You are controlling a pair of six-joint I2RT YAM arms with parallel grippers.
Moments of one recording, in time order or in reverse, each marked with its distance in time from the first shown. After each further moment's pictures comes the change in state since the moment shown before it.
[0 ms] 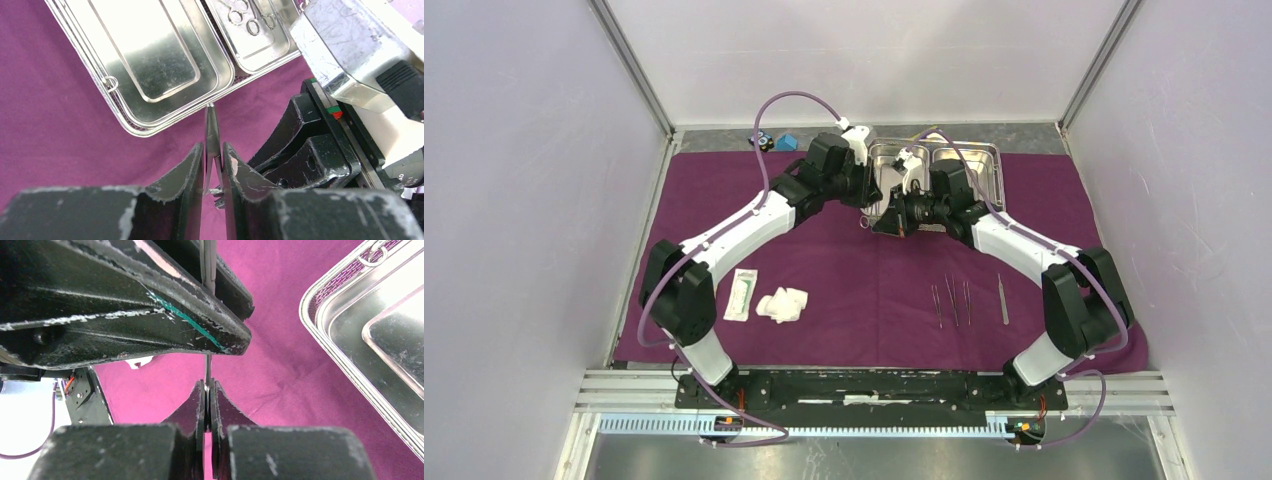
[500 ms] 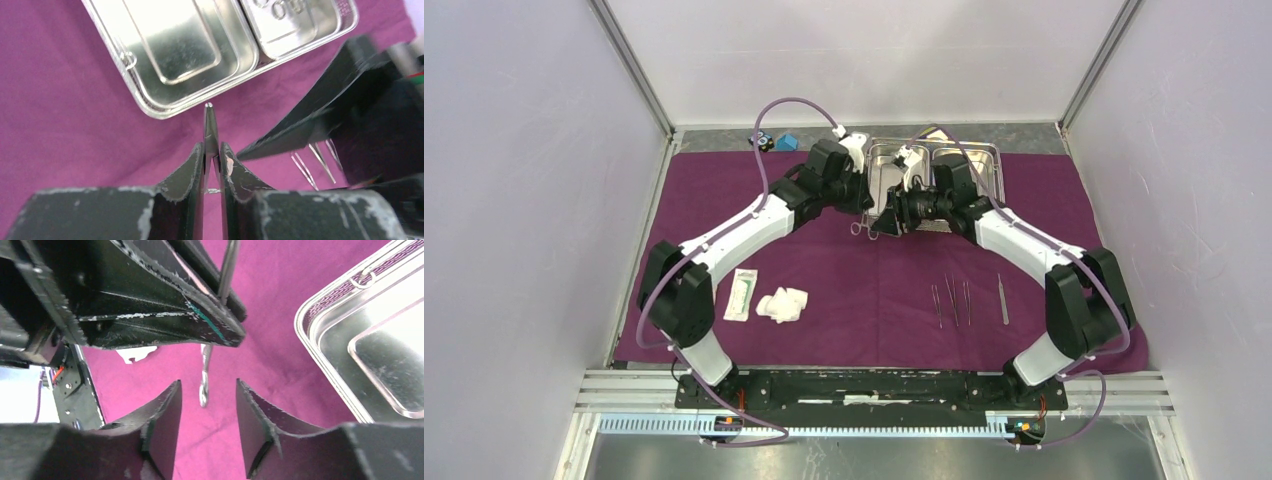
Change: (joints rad) left arm -0.002 -0.008 -0.028 -0.026 -0.044 0.011; right arm -0.012 -0.003 0.034 -0.037 -0.031 -0.084
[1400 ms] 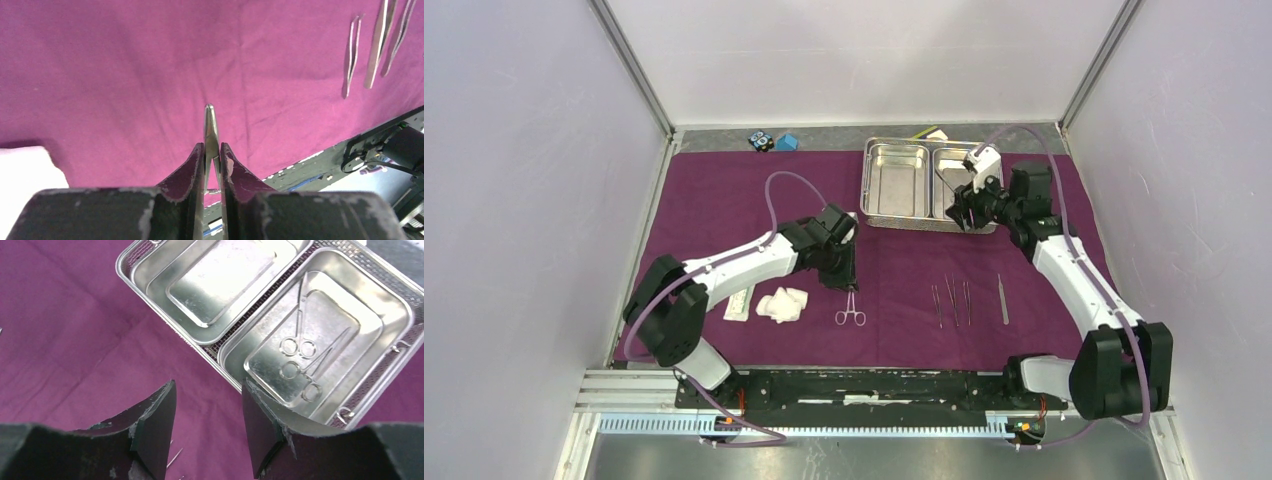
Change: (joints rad) left arm -0.124 -0.114 -0.344 -0.278 0.018 -0.368; right arm -0.331 -0.320 -0.154 -0.151 0.181 -0.401
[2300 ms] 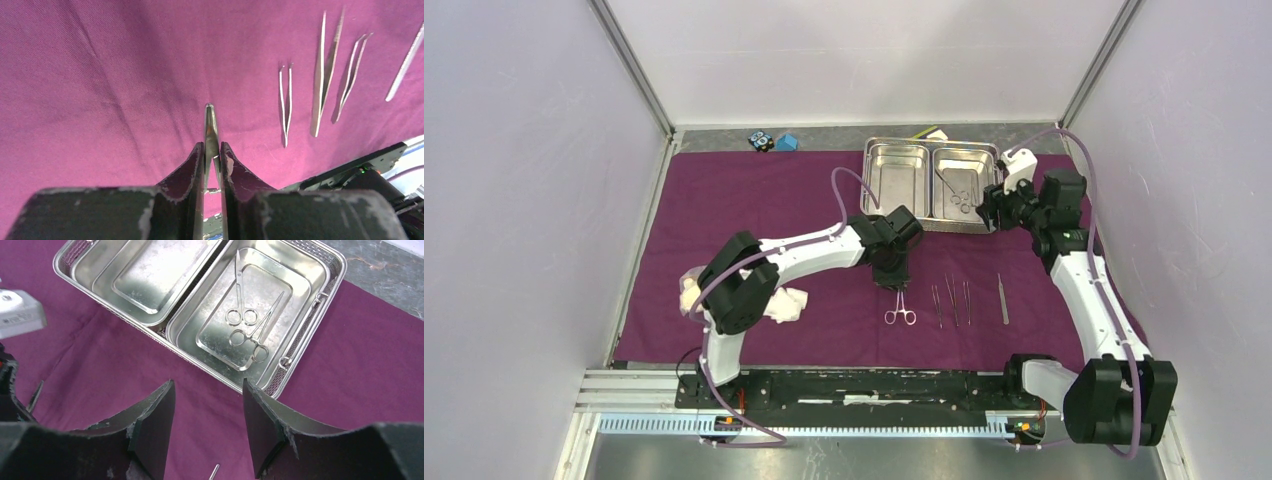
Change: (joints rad) left arm -0.200 0.370 0.405 -0.058 -0.105 -0.212; right arm -0.143 -0.132 -0.043 -0.049 0.071 -0.014
